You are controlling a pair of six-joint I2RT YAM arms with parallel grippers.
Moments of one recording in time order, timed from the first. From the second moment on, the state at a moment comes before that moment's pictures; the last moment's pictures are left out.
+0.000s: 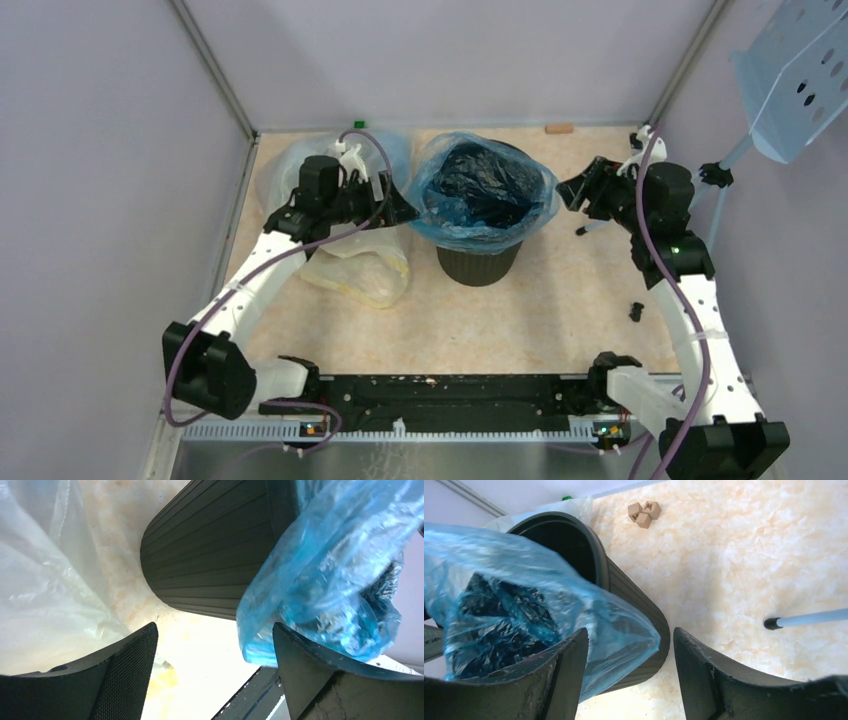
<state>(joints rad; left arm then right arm) -0.32 1.30 1.08 -0.32 0.57 -0.52 0.06 0.97 1.04 -0.42 -0.27 0.40</state>
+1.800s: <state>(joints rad) -0.32 1.47 1.35 0.02 0.70 -0.25 0.18 1.27 1.31 -0.30 -0.64 -0.01</state>
